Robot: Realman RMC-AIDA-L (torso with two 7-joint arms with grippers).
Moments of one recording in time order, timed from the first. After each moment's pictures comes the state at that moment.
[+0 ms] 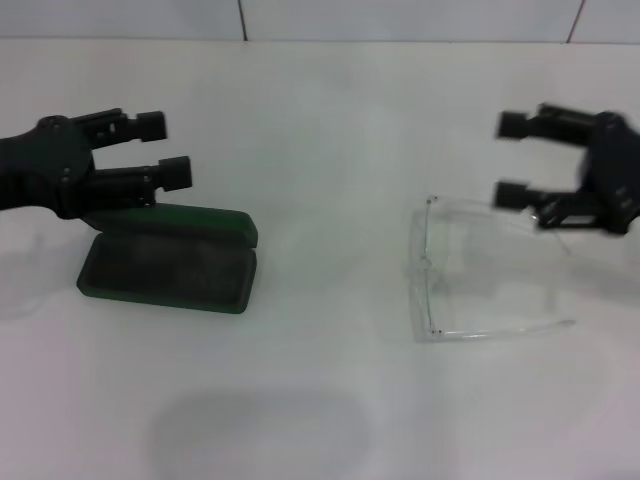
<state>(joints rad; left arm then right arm) -0.37 -1.98 0.83 0.98 1.69 1.76 -1.72 0.51 1.98 -0.74 -0.66 -1.68 -1.84 1.28</state>
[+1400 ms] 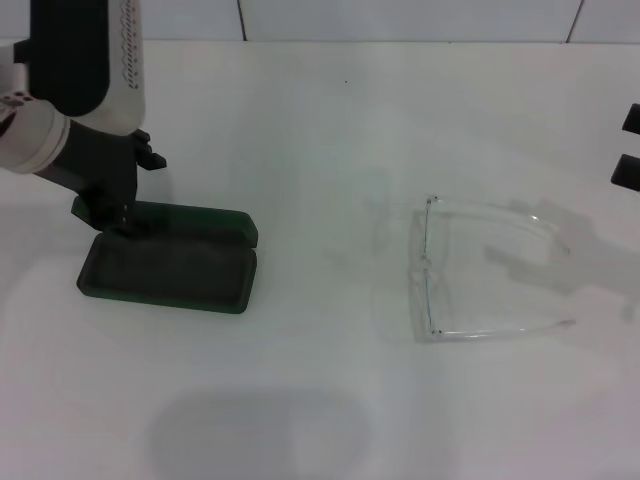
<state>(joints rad) -0.59 -2.08 1.24 1.45 2.68 1.58 -1.70 0.39 1.93 -0.59 -0.65 -1.67 -1.86 1.35</state>
